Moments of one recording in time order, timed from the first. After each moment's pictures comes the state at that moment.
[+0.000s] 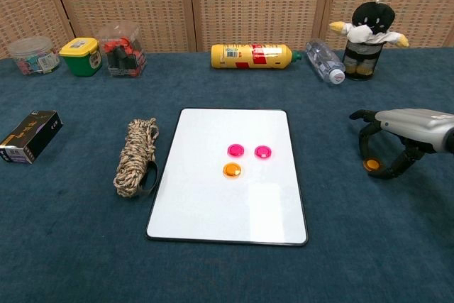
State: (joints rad) left arm -0.12 -1.10 -0.03 -1.66 1.46 1.42 0.08; right arm 0.64 -1.57 0.09 -1.18 -1.19 0.84 -0.09
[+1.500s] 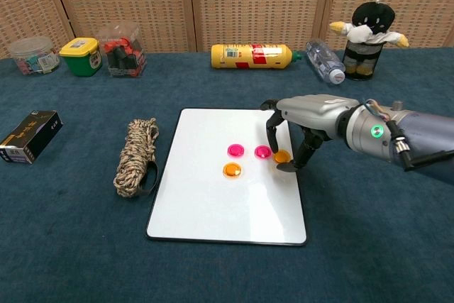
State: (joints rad) left arm -0.13 -1.09 -0.03 -1.66 1.46 1.41 0.06; right arm 0.85 -1.67 0.19 -1.44 -0.87 0.86 -0.52
